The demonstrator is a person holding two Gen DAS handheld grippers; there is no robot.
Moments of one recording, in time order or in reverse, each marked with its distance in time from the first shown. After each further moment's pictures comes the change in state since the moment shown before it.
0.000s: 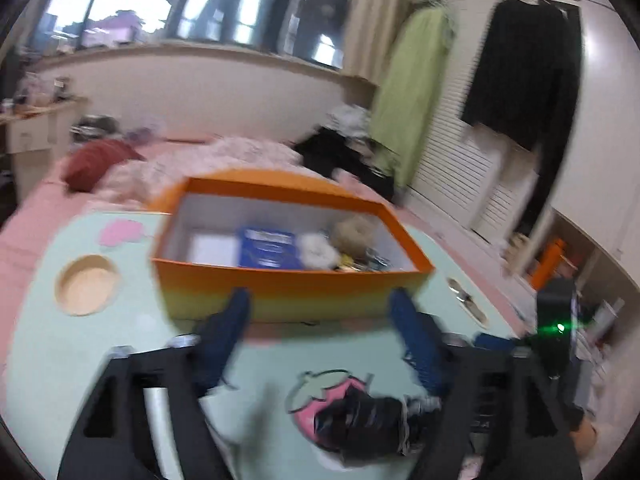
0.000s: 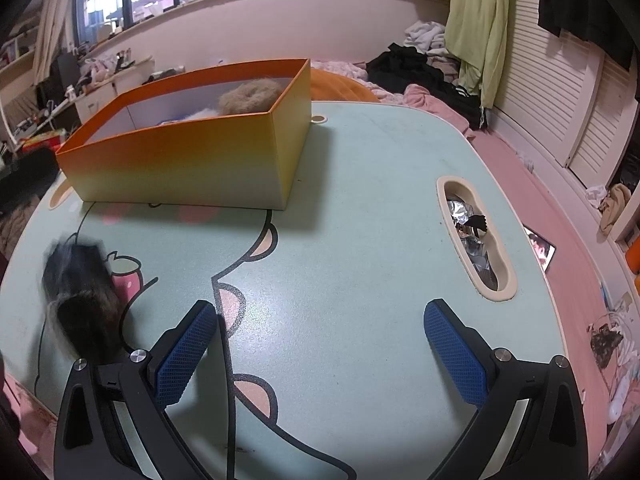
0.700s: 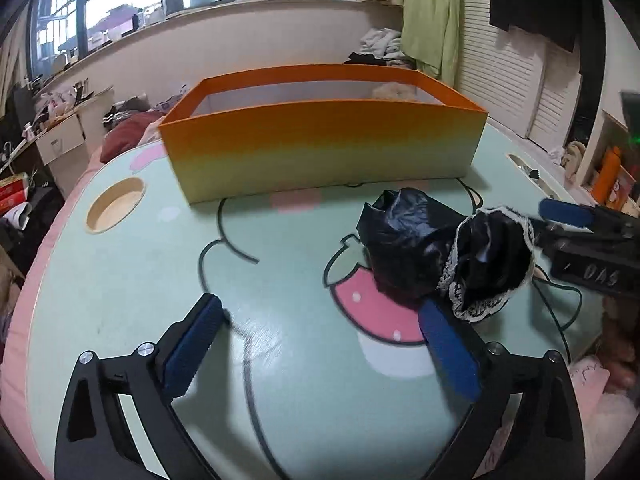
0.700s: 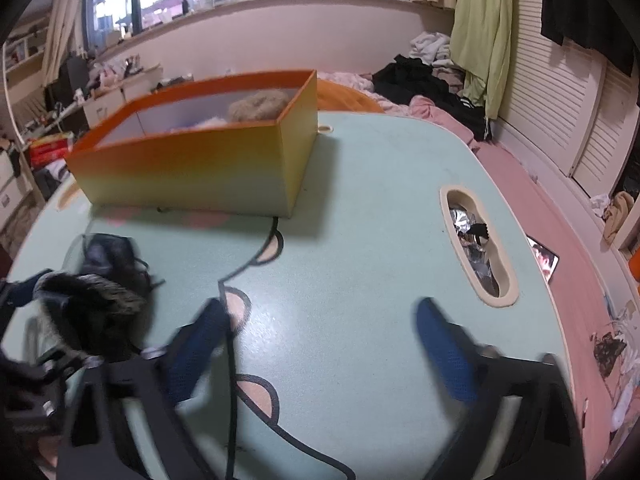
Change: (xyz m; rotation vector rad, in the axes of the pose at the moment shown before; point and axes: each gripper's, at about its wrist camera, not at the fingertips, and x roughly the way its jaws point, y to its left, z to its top) left arm 0.041 -0.011 -0.071 0.149 0.249 0.218; right arm -0.013 -0.002 -0.003 -0.007 -0.069 0.058
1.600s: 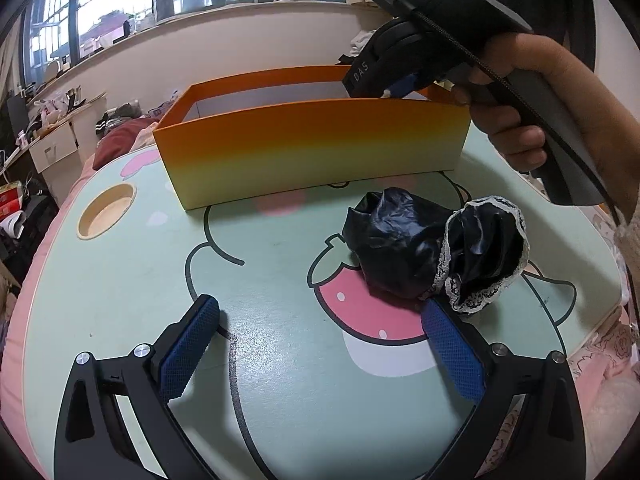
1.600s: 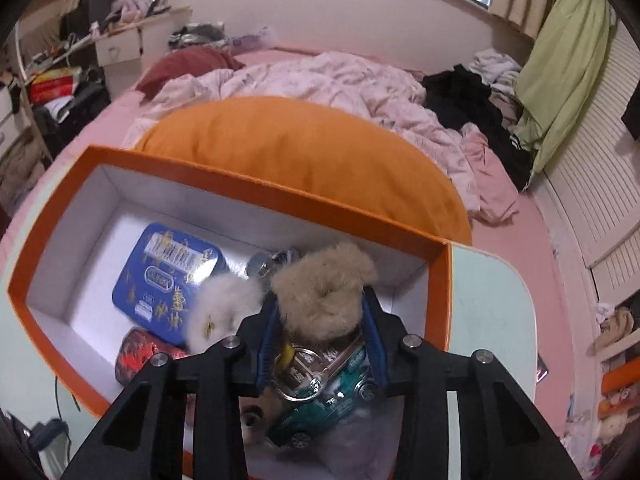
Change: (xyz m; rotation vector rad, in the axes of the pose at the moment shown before) left arm -0.003 -0.001 -0.001 0.029 -0.012 -0.023; right arm 0.116 0.064 0.152 -0.229 0.161 -0.032
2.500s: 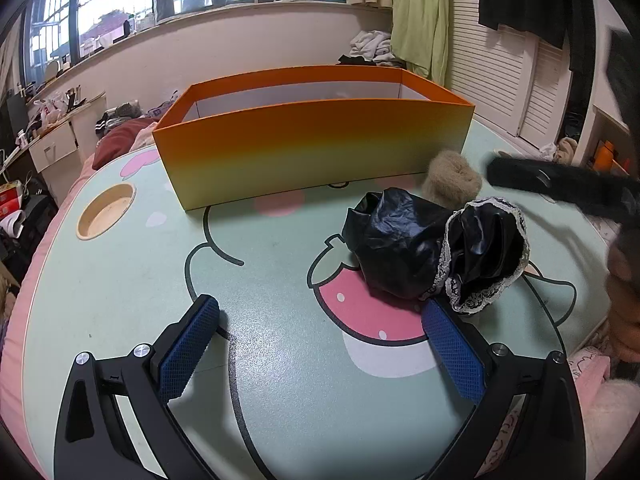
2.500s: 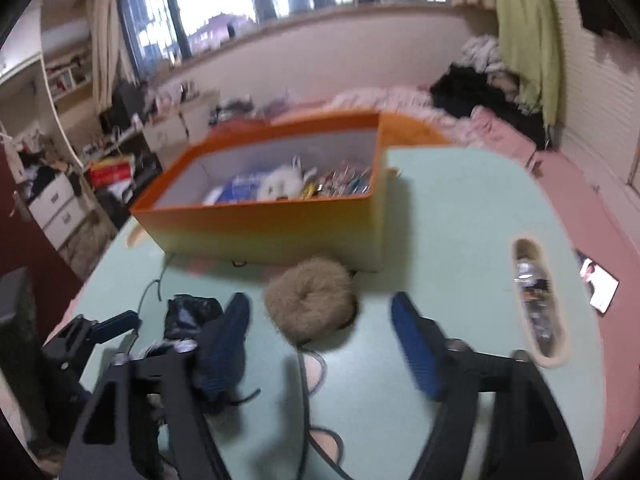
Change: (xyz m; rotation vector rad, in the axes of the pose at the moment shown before) left arm -0.002 0.000 -0.001 0.001 -0.001 -0.002; right arm -0.096 -0.032 -0.164 0.201 -0.251 0.235
